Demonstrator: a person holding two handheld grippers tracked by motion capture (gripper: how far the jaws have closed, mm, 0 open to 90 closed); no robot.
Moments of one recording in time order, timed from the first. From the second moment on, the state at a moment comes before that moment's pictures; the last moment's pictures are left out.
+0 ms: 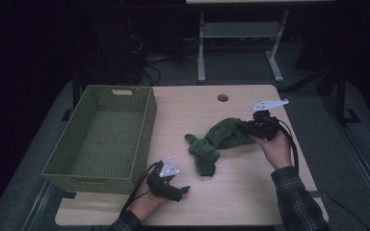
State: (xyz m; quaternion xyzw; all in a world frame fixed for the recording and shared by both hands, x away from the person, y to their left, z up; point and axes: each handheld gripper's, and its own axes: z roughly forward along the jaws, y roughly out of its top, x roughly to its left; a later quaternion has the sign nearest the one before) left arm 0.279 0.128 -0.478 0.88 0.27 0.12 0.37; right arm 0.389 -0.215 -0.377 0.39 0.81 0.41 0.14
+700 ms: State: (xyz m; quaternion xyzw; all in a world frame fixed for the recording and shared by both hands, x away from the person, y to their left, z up) left arm 0.279 0.128 -0.478 0.88 0.27 0.12 0.37; right arm 0.437 -0.225 -0.453 0.47 0.80 0.35 0.10
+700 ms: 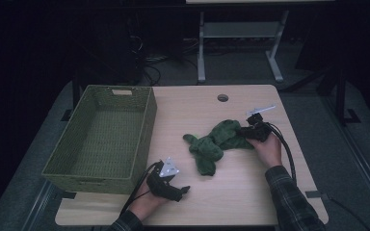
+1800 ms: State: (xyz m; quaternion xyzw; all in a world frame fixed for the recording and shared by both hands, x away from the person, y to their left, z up) left arm 0.279 0.128 -0.478 0.88 0.27 0.11 0.37; right arm 0.337 -0.184 -0.445 0.36 0.84 0.41 0.06
